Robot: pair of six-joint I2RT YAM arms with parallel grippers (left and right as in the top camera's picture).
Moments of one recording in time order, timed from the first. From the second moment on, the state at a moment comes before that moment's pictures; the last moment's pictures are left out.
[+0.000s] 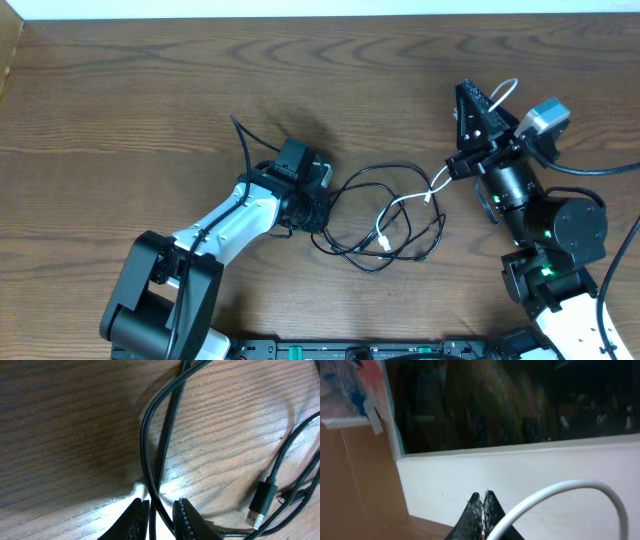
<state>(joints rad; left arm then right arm) -0.44 1.66 0.87 -0.54 0.33 -0.20 0.34 0.90 0.65 0.62 -0.16 0.25</state>
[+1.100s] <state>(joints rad) -0.44 1.66 0.87 -0.54 0.31 -0.20 0.34 1.02 0.65 -0.44 -0.02 0.14</state>
